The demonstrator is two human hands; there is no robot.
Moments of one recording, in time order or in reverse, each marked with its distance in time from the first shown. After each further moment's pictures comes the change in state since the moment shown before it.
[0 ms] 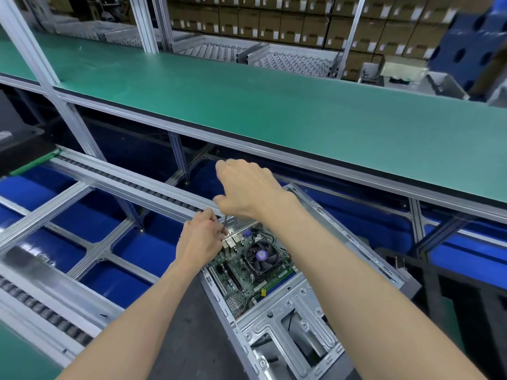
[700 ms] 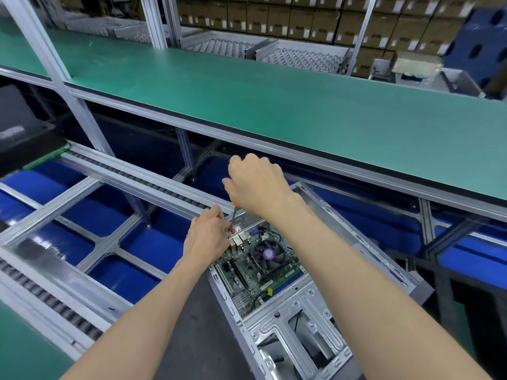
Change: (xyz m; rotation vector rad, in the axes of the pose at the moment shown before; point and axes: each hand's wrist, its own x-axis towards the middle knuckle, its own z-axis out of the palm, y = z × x) left_hand 0.002 0.002 0.000 -0.113 -0.048 -0.083; right_hand 0.005 0.000 0.007 -0.061 0.085 0.079
